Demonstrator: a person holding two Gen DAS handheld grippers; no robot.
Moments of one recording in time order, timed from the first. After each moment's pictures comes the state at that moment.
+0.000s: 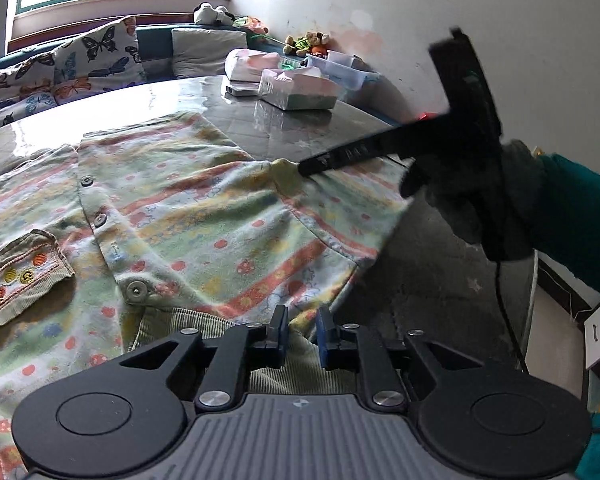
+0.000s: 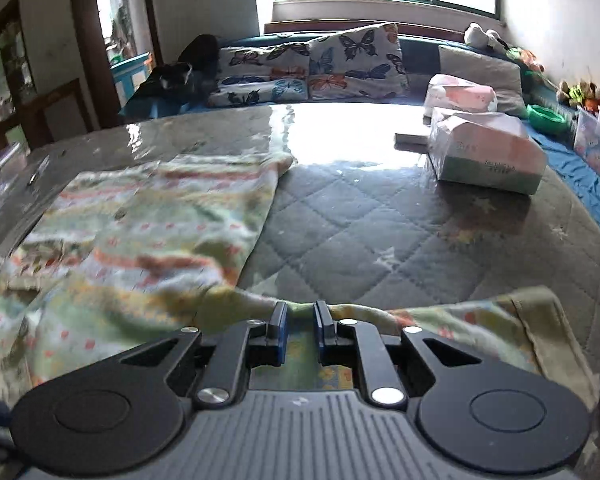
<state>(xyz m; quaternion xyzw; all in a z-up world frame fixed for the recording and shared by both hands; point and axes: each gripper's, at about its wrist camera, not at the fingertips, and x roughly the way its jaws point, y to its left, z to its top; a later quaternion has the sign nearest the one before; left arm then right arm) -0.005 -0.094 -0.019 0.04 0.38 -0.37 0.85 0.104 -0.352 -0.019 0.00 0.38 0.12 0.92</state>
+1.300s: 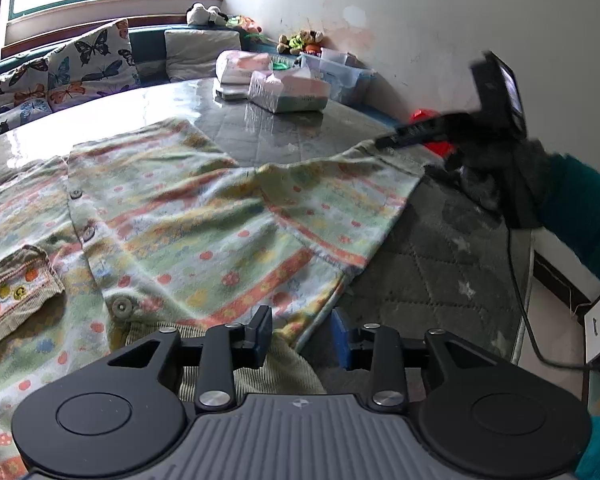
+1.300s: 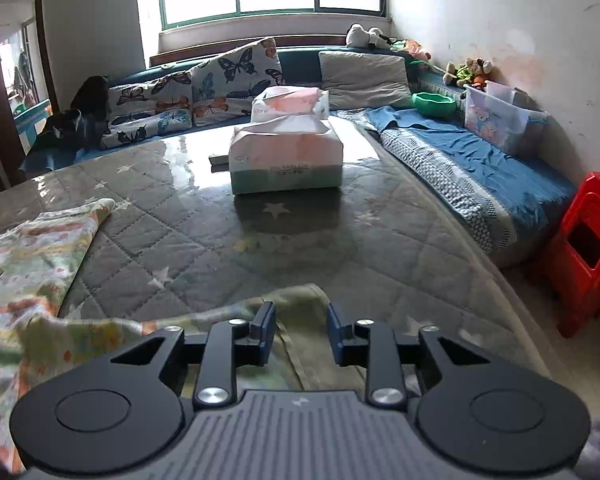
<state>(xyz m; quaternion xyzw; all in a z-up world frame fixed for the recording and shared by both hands) -0.002 -0.106 -0.011 0.04 0.37 -0.37 0.85 0.080 -0.477 -0.008 0.03 0.36 -0.03 0.93</state>
